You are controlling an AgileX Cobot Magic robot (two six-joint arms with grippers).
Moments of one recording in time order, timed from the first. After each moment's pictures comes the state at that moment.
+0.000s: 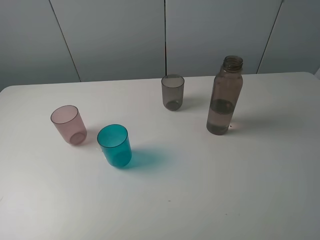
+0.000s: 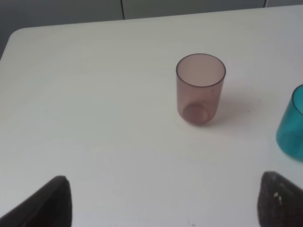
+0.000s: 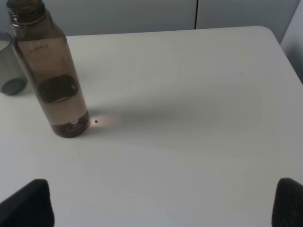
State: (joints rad) left arm -0.02 0.00 -0.51 -0.02 1.08 0.03; right arm -0.02 0.00 -0.51 -0.01 1.10 0.03
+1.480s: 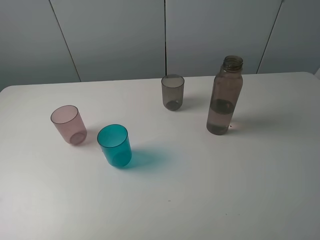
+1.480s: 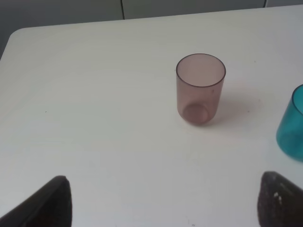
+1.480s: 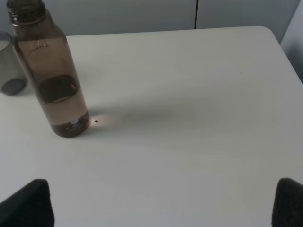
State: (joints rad) left arm -0.02 0.00 -0.51 -0.02 1.08 0.03; right arm -0.02 0.00 -0.51 -0.01 1.10 0.03
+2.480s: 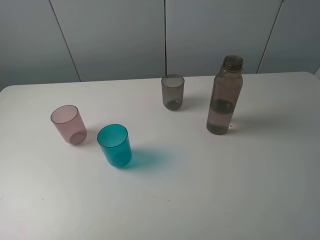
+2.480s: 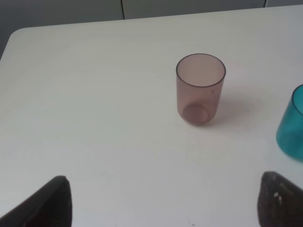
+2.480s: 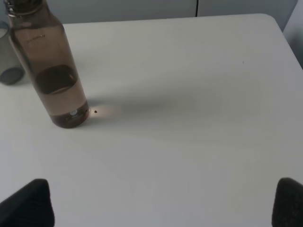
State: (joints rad) left arm -0.02 0.00 -0.51 -0.02 1.08 0.03; right arm -0.02 0.10 -0.55 -0.01 1.10 0.03
